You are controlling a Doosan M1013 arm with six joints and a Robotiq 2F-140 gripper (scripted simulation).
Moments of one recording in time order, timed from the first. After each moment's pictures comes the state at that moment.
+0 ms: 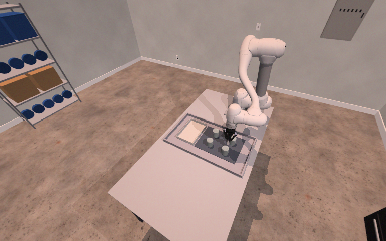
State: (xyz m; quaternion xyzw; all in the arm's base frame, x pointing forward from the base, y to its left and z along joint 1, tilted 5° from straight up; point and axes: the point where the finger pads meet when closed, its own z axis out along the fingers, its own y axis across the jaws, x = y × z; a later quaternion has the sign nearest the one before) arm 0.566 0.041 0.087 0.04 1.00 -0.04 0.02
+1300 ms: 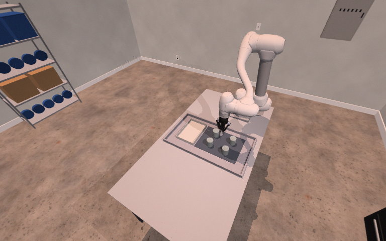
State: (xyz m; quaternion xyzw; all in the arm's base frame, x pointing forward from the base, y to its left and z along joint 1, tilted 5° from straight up) arm 0.549 -0.029 0.168 0.04 1.00 -0.04 0.03
